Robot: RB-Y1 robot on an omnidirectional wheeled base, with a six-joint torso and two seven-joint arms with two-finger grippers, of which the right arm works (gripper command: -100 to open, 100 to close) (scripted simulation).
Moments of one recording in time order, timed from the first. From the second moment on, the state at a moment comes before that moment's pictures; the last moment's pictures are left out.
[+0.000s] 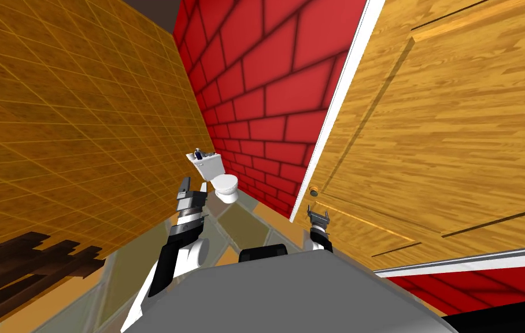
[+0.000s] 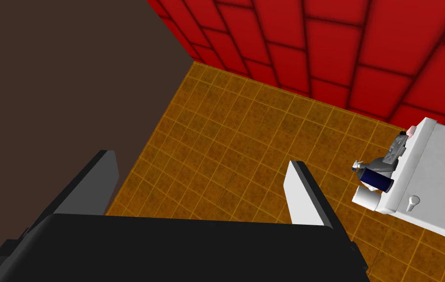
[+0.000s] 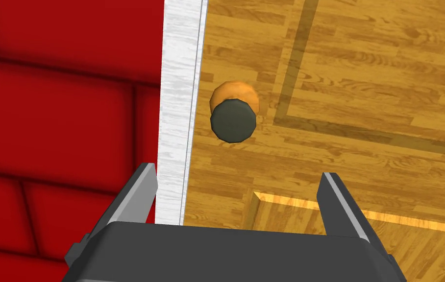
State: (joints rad) arm 0.23 -0.07 -0.16 -1.11 -0.63 -0.81 -1.05
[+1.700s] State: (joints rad) arm 0.22 -0.24 -0.10 -0.88 -0.76 -0.87 -1.32
